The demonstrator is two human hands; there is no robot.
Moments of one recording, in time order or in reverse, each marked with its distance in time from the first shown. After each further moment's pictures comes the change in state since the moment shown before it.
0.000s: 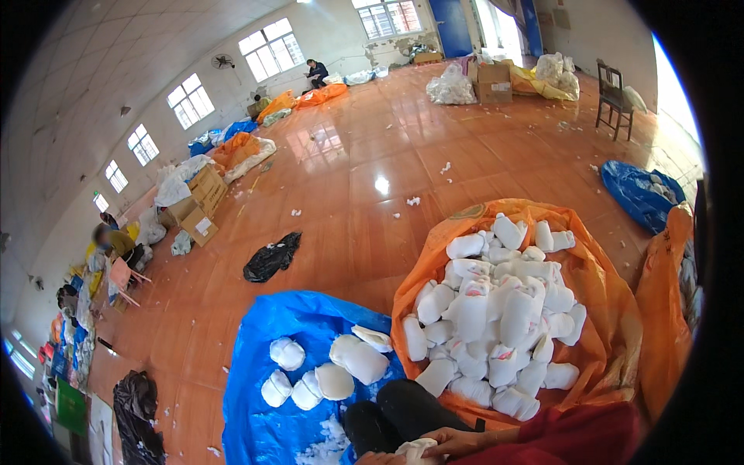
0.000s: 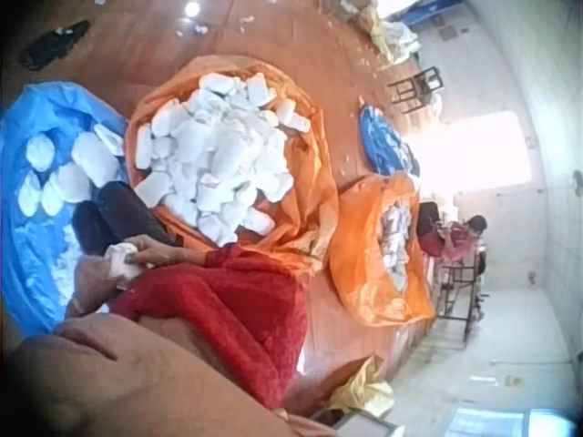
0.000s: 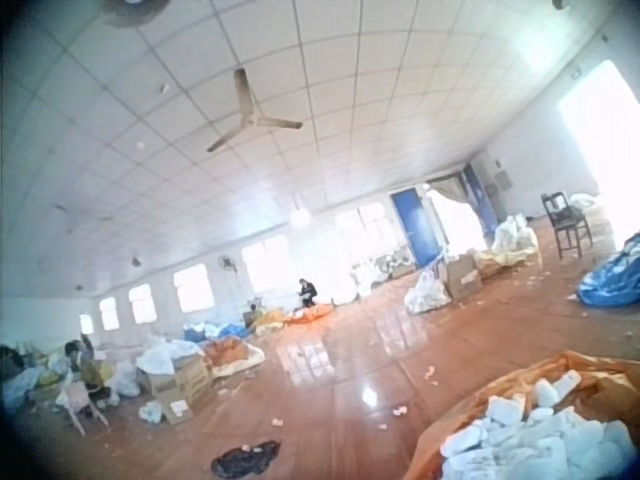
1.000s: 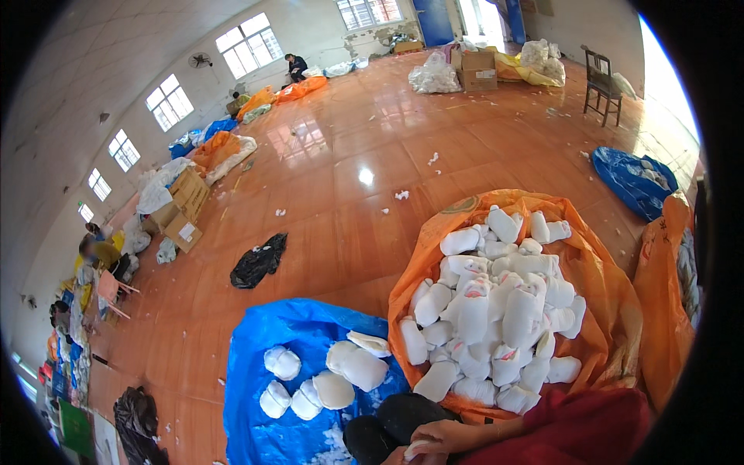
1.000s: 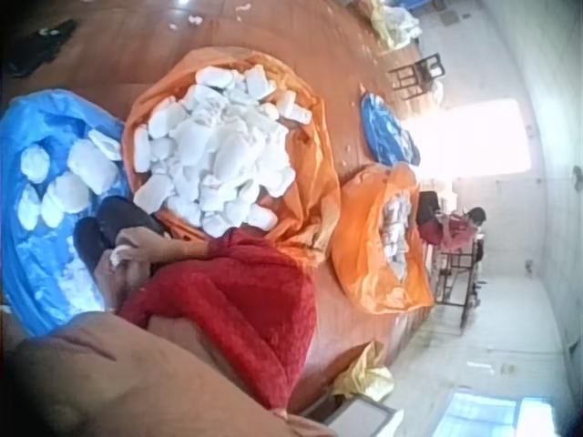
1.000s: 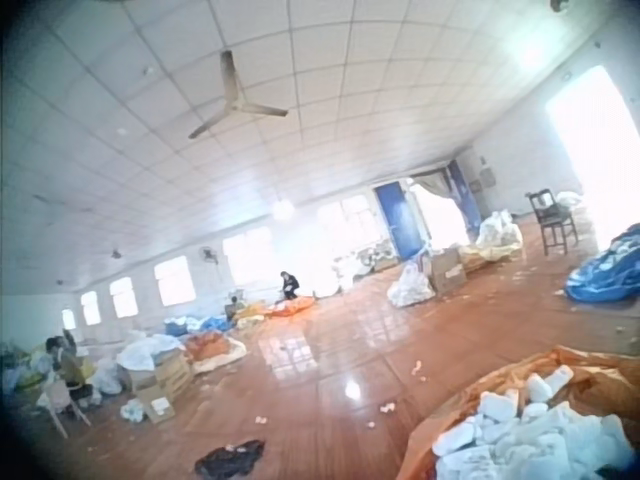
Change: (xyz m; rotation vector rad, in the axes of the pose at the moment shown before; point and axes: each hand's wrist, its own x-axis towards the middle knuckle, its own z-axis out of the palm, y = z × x) left_hand 0.057 0.032 -0.011 -0.568 0.338 -0.541; right_hand 0.039 -0.056 -0.013 -0.787 0.182 0.154
